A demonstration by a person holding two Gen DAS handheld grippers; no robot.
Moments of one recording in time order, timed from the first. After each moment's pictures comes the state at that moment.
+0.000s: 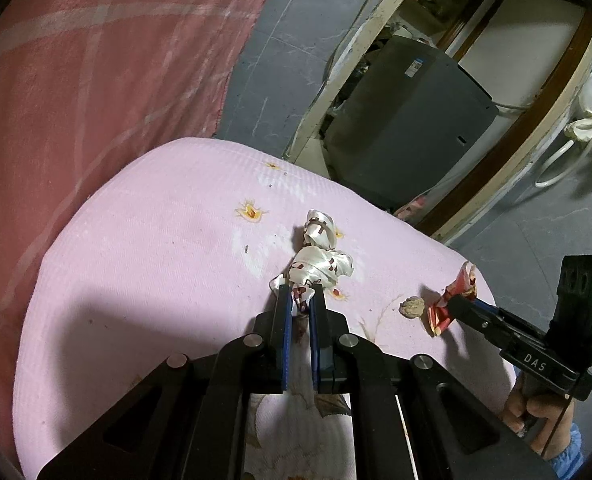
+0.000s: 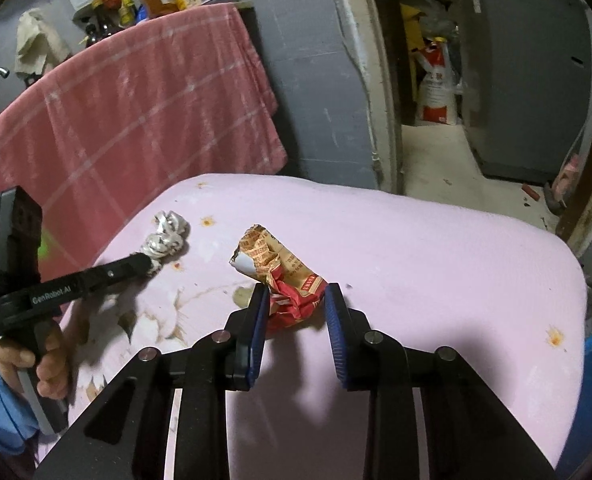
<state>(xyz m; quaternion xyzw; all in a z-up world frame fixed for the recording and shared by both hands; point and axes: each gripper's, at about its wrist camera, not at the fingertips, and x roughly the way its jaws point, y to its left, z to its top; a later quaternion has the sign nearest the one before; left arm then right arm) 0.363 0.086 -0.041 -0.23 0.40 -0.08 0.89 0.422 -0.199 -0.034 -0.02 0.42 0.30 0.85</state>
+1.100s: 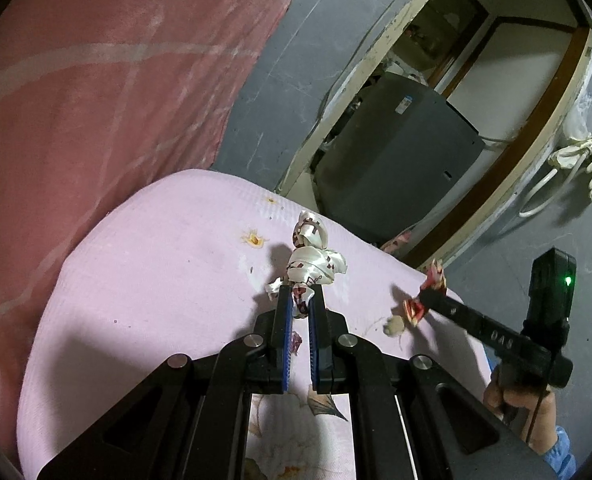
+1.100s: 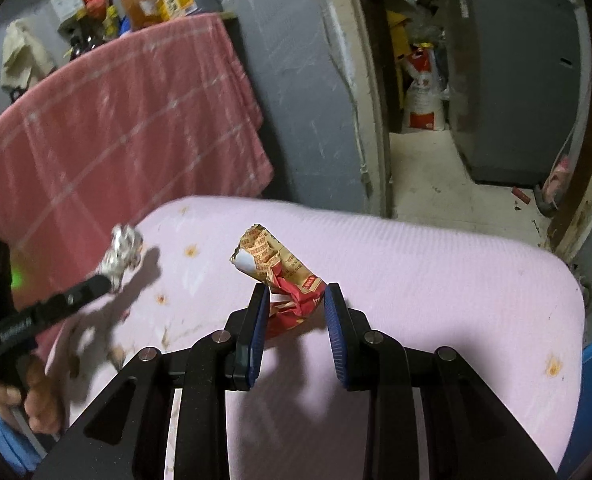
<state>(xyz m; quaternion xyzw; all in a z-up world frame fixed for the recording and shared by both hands) 0.340 0.098 -0.034 -0.26 0.33 -0.08 0.90 0.446 -0.190 -0.030 0.00 0.41 0.28 0.87</state>
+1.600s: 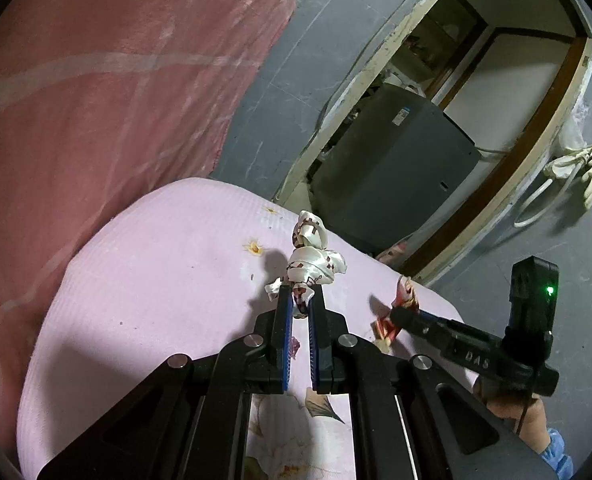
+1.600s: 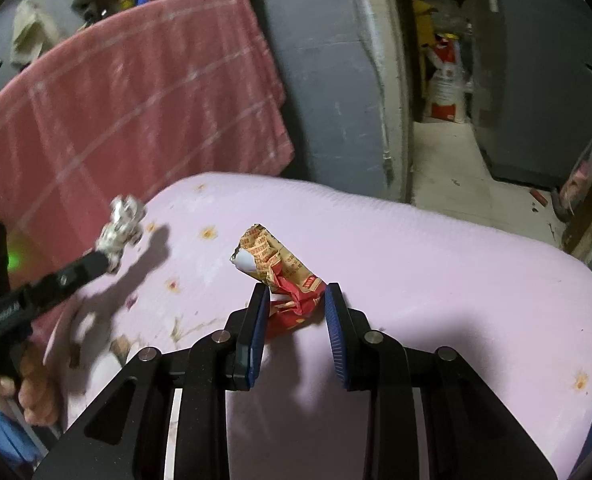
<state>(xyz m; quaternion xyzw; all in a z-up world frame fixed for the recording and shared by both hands) 0.334 0.104 -0.028 -0.27 0.31 -0.08 0.91 0.442 -0.166 -0.042 -0.04 0.43 0.32 0.84</state>
